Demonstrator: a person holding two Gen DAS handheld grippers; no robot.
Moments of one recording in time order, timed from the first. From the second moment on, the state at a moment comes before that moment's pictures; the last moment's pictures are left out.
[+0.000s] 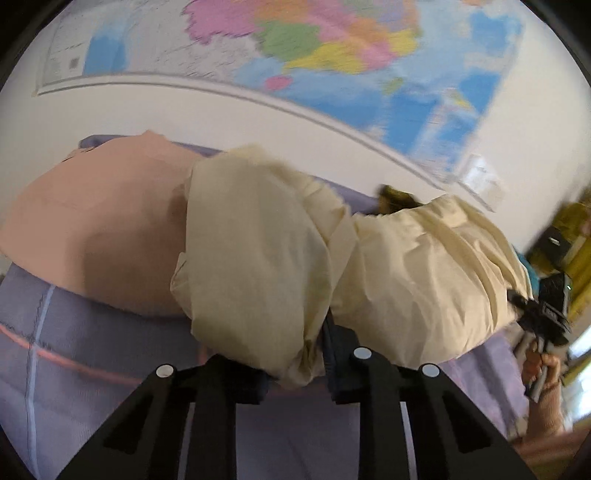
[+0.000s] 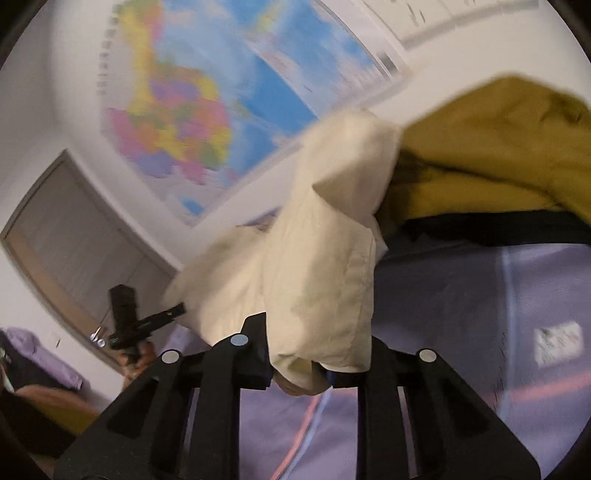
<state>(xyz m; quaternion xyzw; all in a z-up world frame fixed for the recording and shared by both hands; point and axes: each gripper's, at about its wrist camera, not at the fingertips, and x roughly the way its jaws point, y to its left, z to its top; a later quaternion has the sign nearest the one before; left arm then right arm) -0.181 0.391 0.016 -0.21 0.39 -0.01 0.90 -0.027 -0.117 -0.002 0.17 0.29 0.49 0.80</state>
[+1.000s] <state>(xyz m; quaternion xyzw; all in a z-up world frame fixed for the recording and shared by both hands) -0.121 0.259 -0.012 -0.01 0.49 -0.04 0.87 -0.020 -0.047 -0.023 -0.04 0.33 0.37 0.87</state>
